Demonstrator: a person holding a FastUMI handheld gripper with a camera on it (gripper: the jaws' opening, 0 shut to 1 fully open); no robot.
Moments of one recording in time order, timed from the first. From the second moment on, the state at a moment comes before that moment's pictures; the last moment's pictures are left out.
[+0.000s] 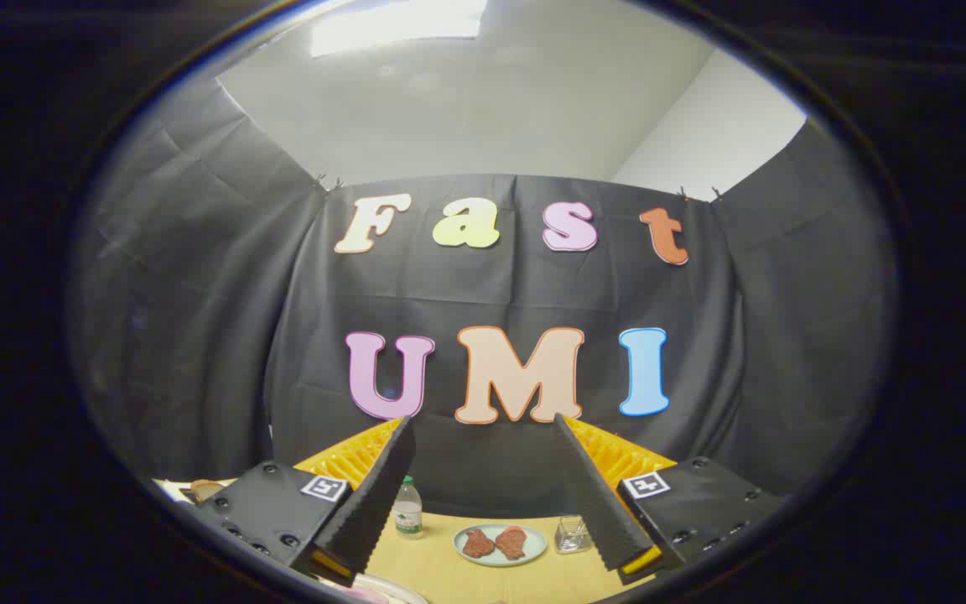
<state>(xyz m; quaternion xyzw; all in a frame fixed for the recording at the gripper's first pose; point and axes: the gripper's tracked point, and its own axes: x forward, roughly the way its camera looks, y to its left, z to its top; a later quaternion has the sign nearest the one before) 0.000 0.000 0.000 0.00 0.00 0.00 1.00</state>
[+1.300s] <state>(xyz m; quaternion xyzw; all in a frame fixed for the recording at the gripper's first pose) 0.004 -0.040 0.003 0.00 0.00 -0.02 1.00</state>
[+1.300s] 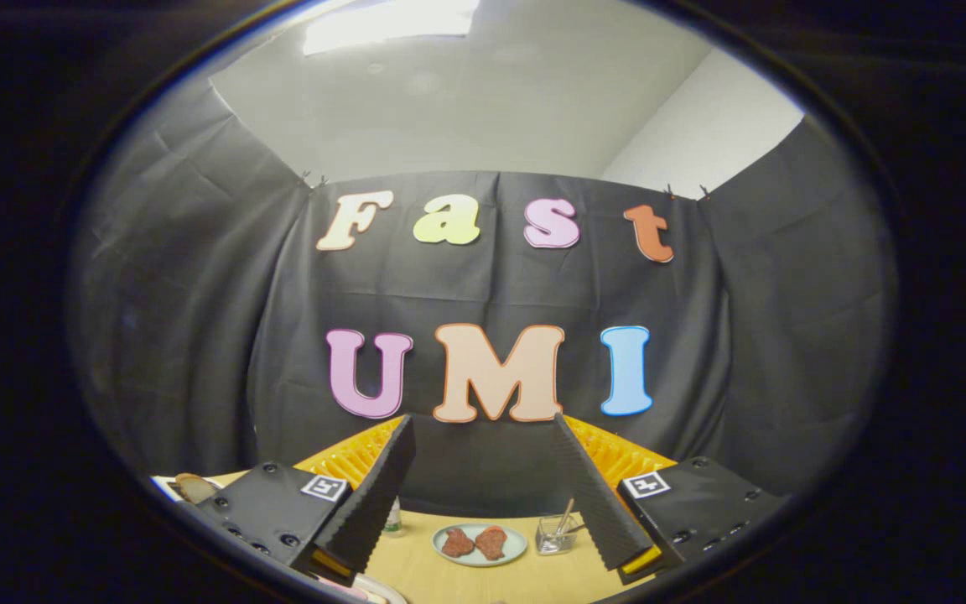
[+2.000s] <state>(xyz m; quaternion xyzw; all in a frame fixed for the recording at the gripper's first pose) 0.006 -0.046 0.003 0.00 0.00 -0.03 1.00</state>
